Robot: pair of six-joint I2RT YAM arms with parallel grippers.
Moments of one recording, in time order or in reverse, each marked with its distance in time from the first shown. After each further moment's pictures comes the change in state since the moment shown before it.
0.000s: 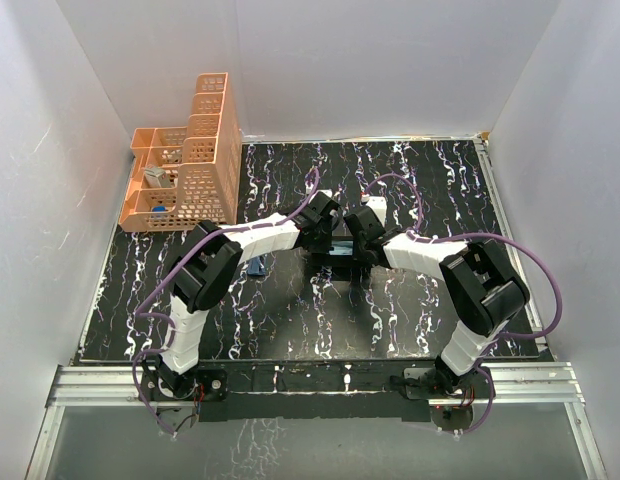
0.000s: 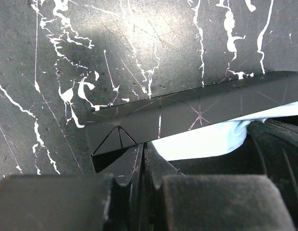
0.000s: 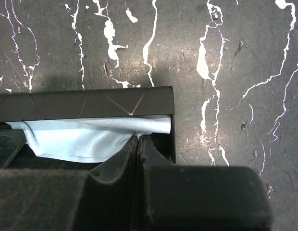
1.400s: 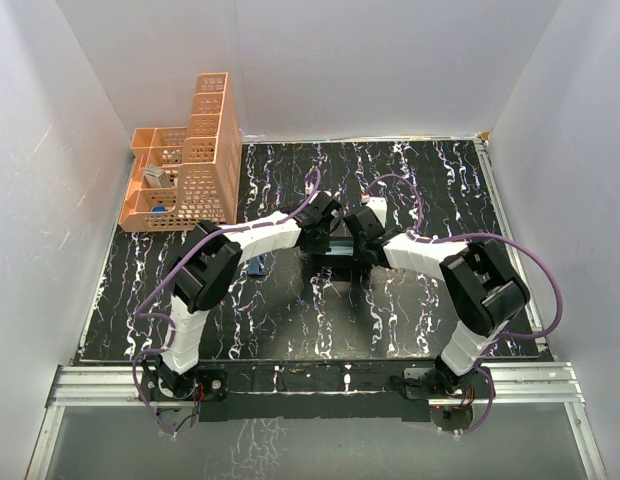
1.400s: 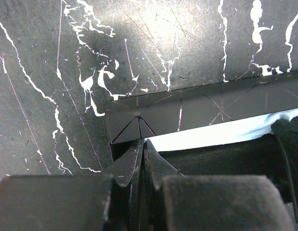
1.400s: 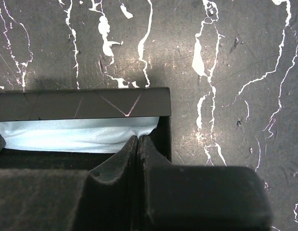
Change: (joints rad) left arm -0.006 0.001 0.031 -0.098 -0.053 0.011; right arm 0.000 -0.002 0.000 -0.017 0.009 -0.003
